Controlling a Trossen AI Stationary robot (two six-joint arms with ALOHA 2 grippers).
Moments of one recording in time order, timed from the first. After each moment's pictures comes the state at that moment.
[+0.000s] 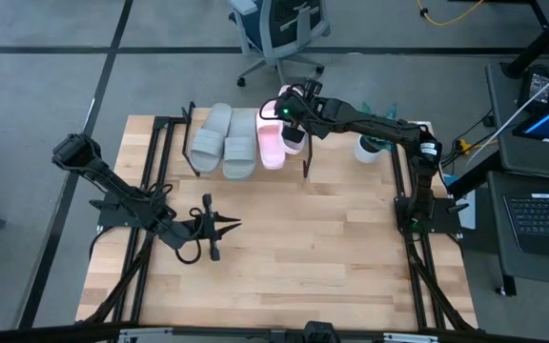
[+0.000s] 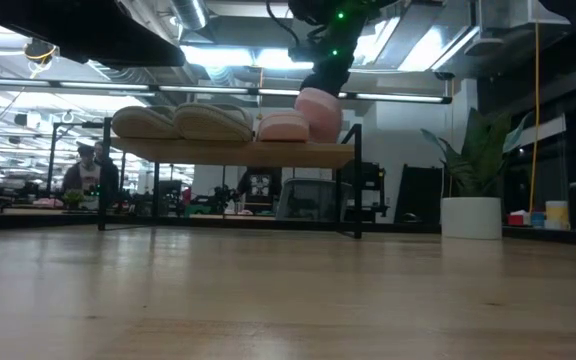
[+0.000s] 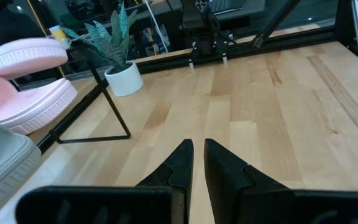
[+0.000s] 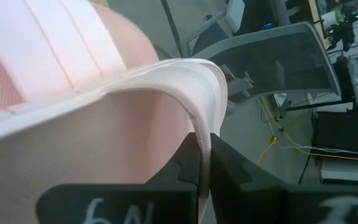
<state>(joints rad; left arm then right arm) -0.60 1.21 0.45 0.43 -0.86 -0.02 -0.36 1.93 1.86 -0.80 0.72 -0.37</state>
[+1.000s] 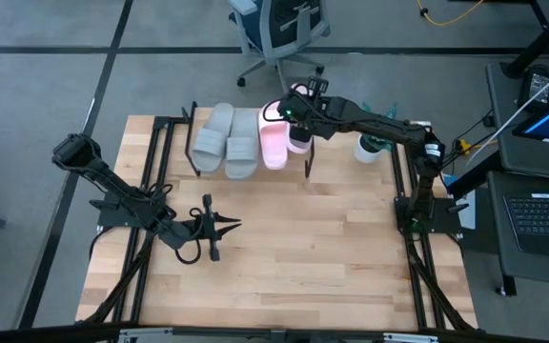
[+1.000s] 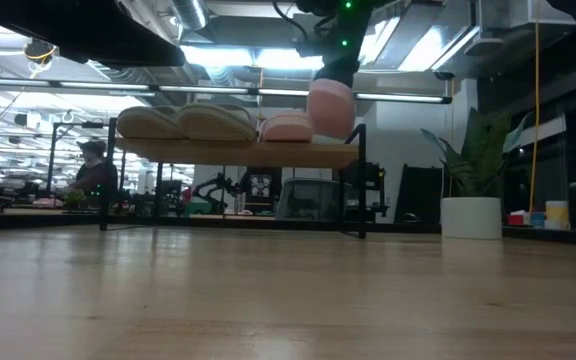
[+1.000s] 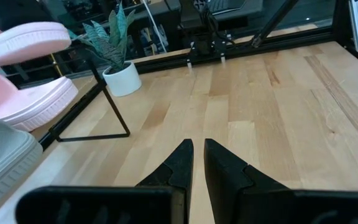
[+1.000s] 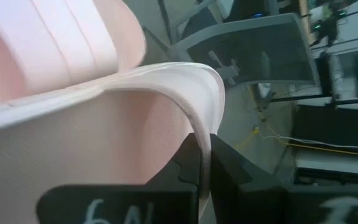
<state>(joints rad) -0.60 1.21 0.45 0.43 -0.85 -0.02 -0.34 1.90 1.89 -0.93 0.80 -0.39</state>
